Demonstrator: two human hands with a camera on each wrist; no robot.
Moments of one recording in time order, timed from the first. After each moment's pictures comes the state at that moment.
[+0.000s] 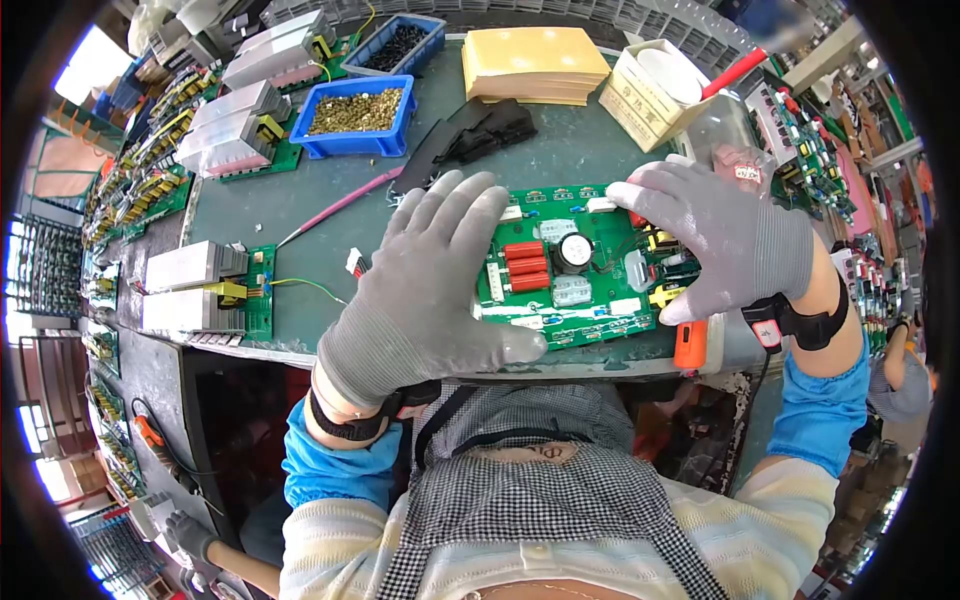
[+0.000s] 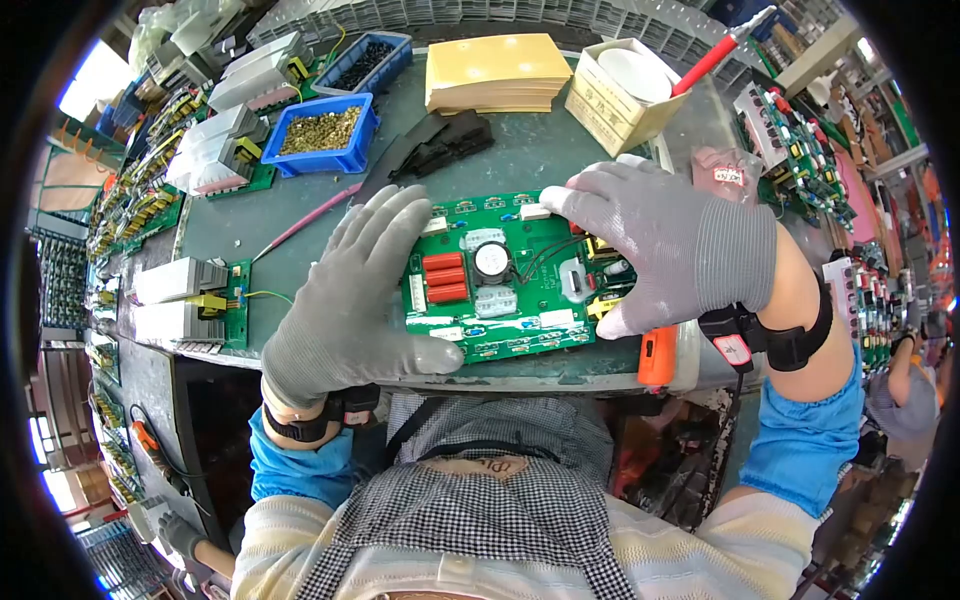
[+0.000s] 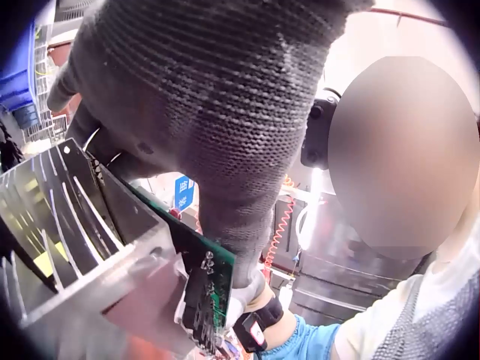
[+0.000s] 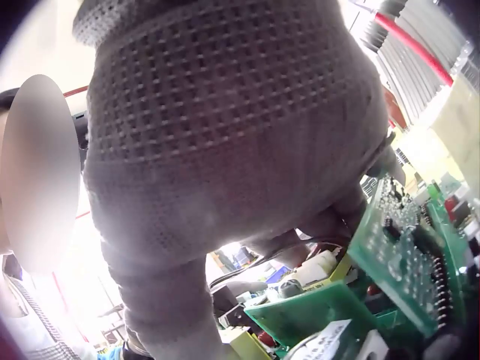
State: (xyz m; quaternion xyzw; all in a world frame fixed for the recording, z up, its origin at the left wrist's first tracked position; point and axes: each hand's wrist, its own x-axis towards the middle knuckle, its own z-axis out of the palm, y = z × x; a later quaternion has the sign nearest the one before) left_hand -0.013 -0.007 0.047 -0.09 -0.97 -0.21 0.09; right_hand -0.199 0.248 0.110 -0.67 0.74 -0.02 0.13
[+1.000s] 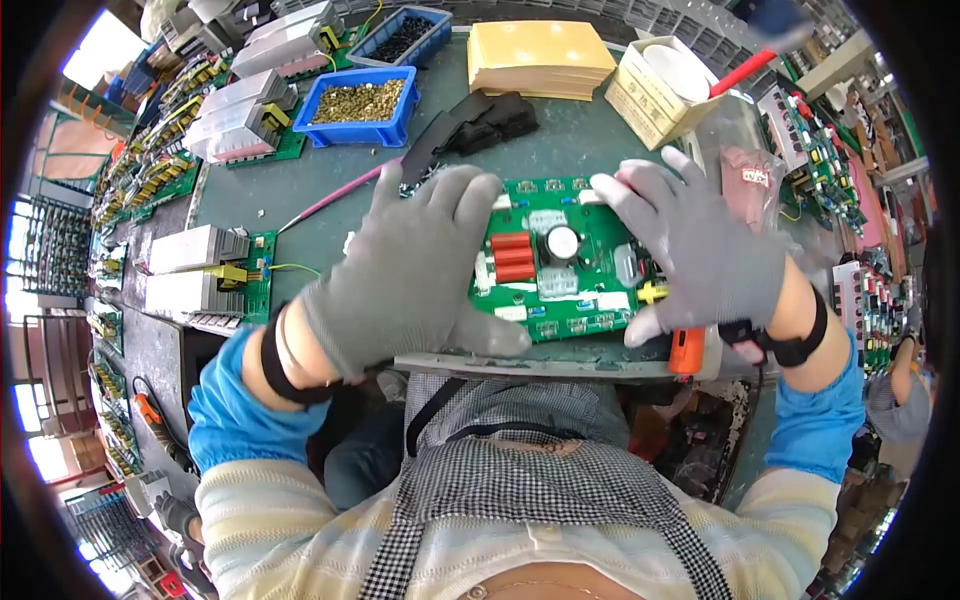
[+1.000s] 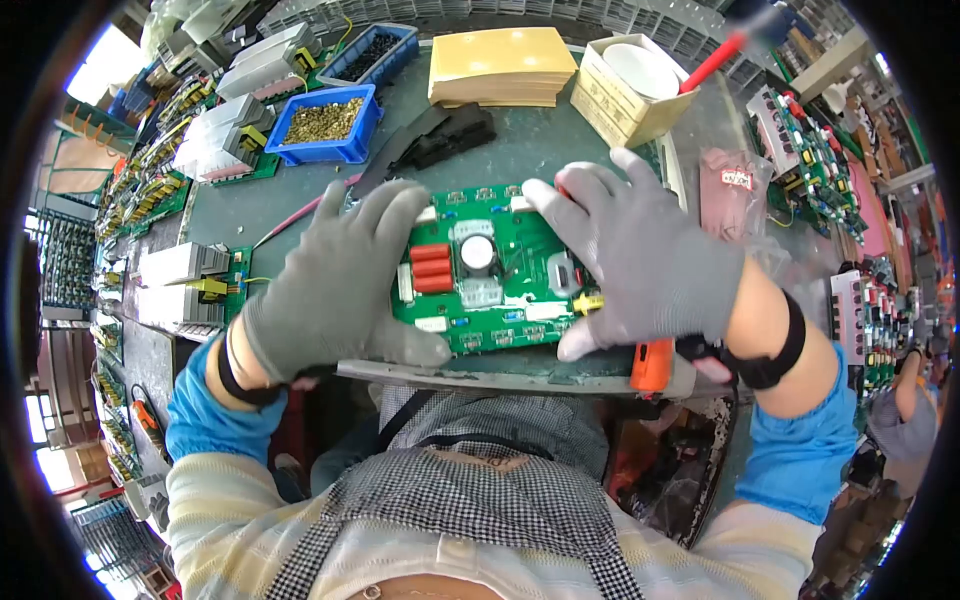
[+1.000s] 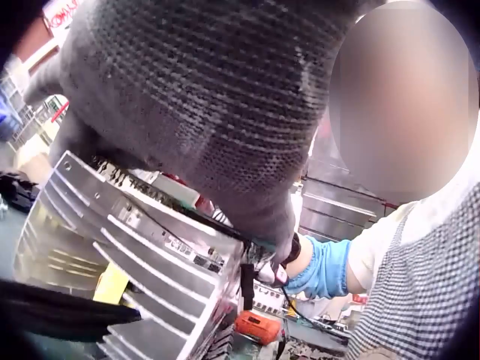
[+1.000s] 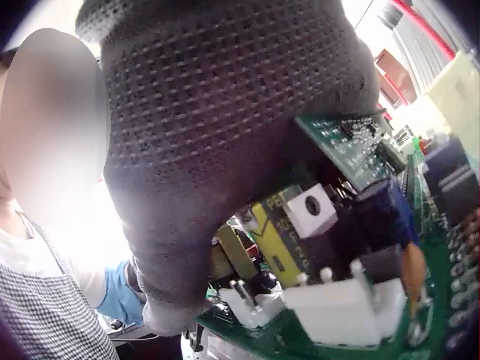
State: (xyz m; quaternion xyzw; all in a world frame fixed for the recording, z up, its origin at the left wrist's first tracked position) left_hand -0.026 -0.001 0.071 -0.09 -0.99 -0.06 -0.04; right_hand -0.176 0.246 0.094 -0.63 0.77 0.07 0.04
